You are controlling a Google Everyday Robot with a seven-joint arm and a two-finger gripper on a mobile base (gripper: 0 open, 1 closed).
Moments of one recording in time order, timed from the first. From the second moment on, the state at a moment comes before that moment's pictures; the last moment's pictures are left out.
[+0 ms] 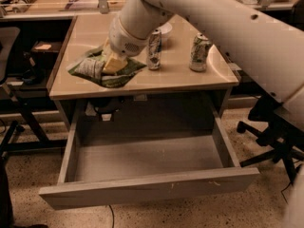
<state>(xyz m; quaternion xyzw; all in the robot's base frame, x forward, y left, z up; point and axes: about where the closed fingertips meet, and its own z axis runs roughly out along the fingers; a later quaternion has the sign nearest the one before) 0.600 0.116 0.906 -0.75 0.58 0.12 0.30</state>
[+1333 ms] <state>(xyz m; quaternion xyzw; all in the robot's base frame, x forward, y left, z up) 0.522 0.073 0.852 -0.70 0.65 0.15 0.23</state>
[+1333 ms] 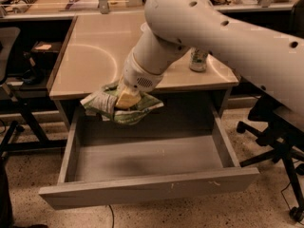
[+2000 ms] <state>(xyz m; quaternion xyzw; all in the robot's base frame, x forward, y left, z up) 0.507 0.056 0.770 -0.67 0.69 0.19 0.20</state>
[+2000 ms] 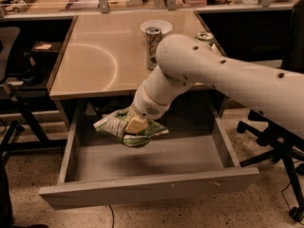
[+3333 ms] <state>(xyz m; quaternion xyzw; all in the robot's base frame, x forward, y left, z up) 0.531 0.067 0.663 -0.66 0.69 0.22 0.19</state>
